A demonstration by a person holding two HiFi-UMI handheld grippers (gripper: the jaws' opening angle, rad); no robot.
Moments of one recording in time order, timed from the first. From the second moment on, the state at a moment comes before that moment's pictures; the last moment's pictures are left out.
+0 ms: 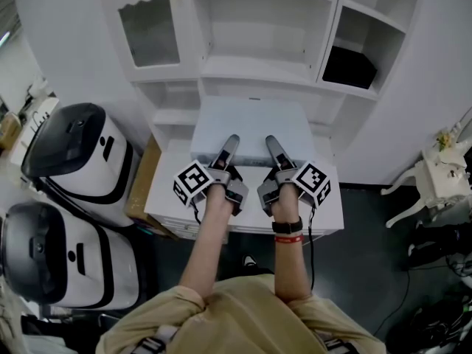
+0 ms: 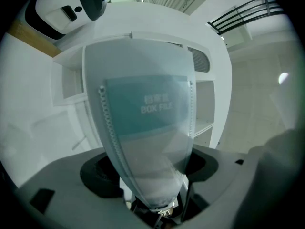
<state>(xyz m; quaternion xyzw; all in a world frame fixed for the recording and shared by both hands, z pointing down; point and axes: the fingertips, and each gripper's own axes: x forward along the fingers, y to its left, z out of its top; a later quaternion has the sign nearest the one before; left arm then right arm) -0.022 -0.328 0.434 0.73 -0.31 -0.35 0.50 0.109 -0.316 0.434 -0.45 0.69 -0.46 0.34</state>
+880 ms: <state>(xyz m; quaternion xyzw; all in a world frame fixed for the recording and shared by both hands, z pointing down) -0.009 -0.361 0.385 0.73 -0.28 -0.37 0.51 0.125 -0.345 0.369 -0.43 0.71 -0.43 0.36</state>
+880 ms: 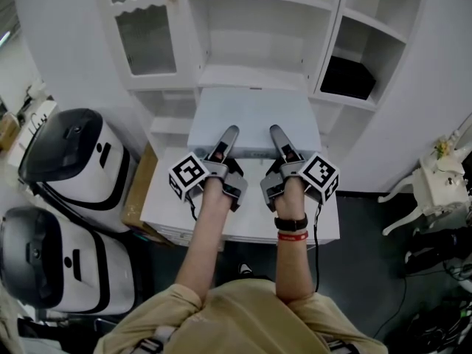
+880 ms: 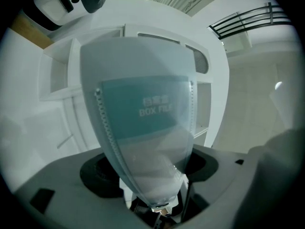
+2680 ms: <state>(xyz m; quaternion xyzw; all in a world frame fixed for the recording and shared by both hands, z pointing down) 0.010 -0.493 0.350 0.73 -0.27 -0.38 0.50 0.146 -0.478 0.341 -0.41 0.71 -0.43 0.38</state>
